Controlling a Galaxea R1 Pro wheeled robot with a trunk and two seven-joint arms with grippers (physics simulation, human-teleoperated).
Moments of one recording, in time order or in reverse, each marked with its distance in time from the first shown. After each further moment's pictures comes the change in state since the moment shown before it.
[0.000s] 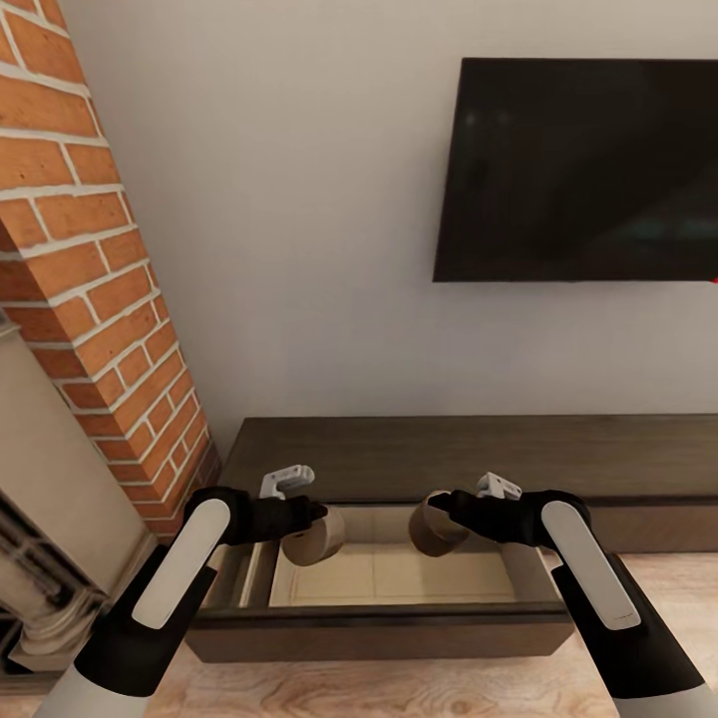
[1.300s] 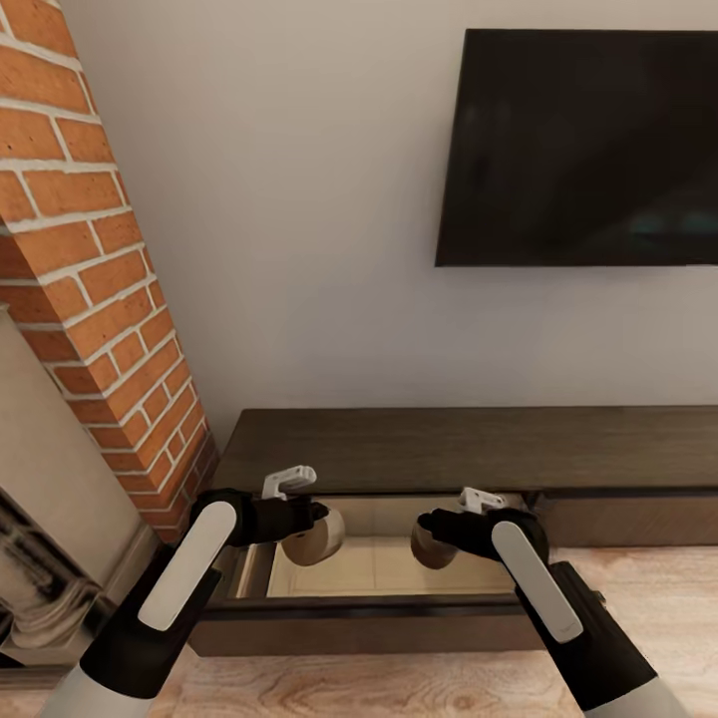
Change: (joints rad) left arm 0.000 -0.006 -0.018 0.012 -0.023 -0.034 0.004; right arm -0.002 0.041 0.146 0.127 0.279 -0.120 0.067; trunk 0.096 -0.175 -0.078
